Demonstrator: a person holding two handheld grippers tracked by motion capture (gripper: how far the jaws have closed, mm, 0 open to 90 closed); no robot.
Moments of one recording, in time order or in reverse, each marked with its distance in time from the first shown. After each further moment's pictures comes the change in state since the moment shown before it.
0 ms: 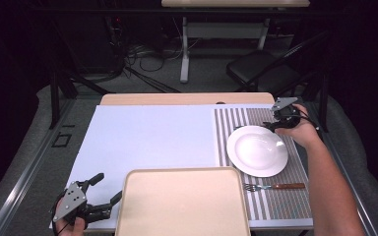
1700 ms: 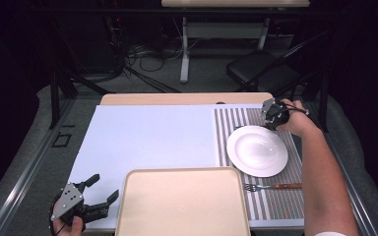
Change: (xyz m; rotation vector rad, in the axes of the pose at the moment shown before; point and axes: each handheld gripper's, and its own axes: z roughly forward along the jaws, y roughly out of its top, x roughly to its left) left arm 0.006 -0.007 -0.003 0.022 0.049 -0.051; right arm -0.012 0.016 0.039 0.260 0.052 -0.437
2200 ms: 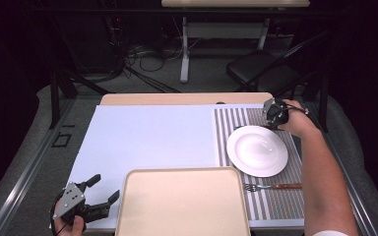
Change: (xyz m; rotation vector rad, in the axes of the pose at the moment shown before) left arm 0.000 -0.001 0.002 0.015 -0.006 0.000; right arm -0.004 -0.005 0.006 0.054 0.030 0.001
